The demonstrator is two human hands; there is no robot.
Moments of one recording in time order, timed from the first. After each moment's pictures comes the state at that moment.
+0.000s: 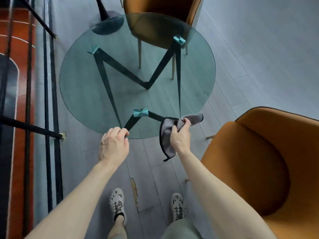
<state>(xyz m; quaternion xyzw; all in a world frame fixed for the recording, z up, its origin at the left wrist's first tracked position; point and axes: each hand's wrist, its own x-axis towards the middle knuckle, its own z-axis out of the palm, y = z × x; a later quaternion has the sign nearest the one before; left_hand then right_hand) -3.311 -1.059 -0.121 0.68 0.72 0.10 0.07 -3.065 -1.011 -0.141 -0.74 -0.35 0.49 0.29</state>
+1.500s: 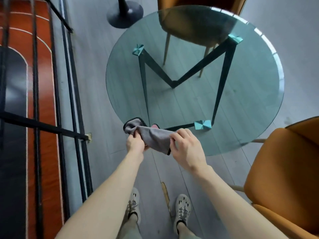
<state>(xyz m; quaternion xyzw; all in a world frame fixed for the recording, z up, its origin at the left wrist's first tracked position) -3.489 -0.963 -0.217 -0.02 0.74 0.41 0.53 -3.282 -0.997 -0.156 -0.56 -0.79 0.12 0.22</state>
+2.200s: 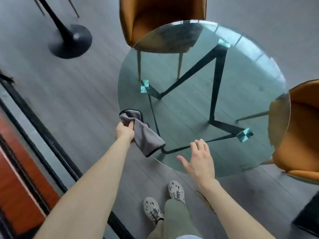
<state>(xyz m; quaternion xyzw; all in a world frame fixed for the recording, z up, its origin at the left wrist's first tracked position) -3.730 -0.648 -0.283 0.33 0.74 0.16 0.56 -3.494 -0.906 -0.168 -0.86 -0.48 0.17 0.06</state>
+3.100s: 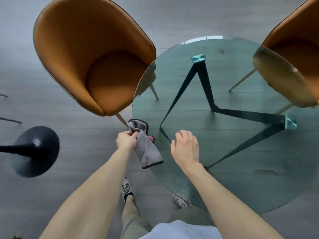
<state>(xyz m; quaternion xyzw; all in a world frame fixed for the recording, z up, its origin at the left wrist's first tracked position) -3.599 -0.254 -0.192 0.72 0.55 -0.10 0.42 -3.554 -0.504 -0.153 -0.97 -0.20 0.07 0.13</state>
